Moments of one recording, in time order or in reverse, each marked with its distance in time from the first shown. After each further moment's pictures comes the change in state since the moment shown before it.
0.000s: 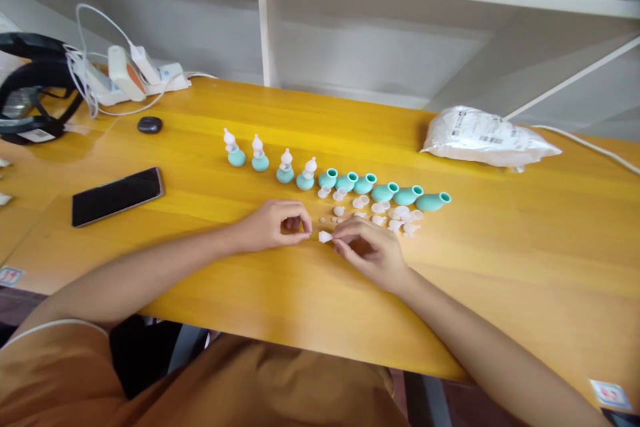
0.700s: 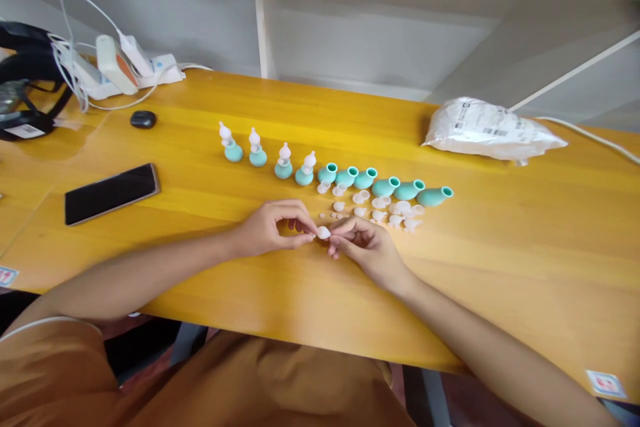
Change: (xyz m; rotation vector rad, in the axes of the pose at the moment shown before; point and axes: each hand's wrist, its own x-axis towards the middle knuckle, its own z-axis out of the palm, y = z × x) left_hand -0.005 0.009 0.013 -0.231 0.104 0.053; right_hand -0.004 -0.007 0.015 0.674 0.022 0.593
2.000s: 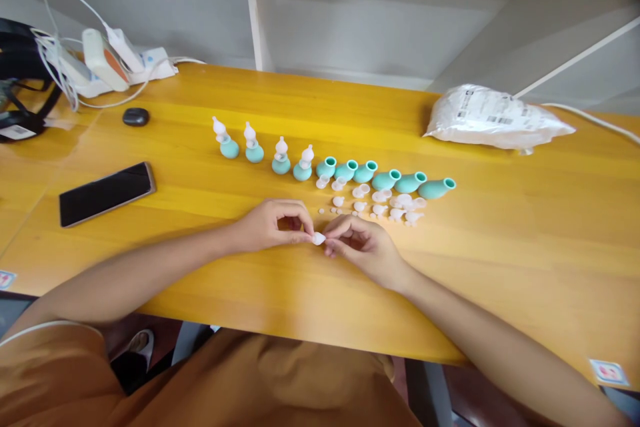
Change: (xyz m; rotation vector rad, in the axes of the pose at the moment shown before) left_hand 0.003 -0.003 -0.007 0.001 -0.145 -0.131; right_hand -0.003 0.001 0.001 -0.079 -0.050 -0.034
